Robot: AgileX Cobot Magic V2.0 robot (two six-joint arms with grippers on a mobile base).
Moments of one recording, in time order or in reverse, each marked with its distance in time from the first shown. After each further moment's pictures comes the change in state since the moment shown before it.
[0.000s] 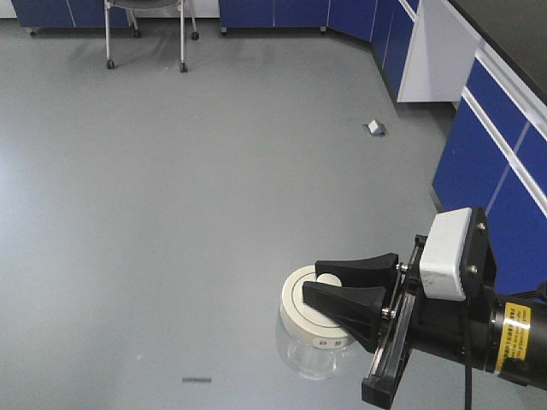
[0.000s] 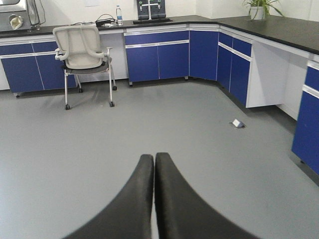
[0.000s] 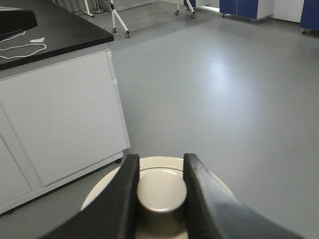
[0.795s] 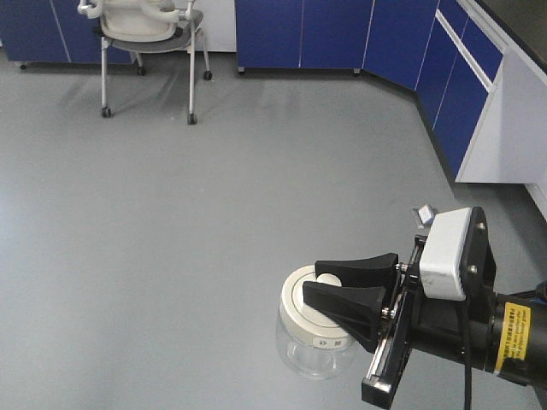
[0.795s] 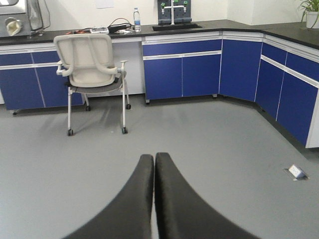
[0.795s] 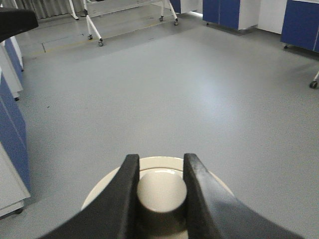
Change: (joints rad) left arm 0.000 0.000 0.001 0.000 0.000 0.000; right arm 0.000 0.000 0.000 0.000 -0.001 0.000
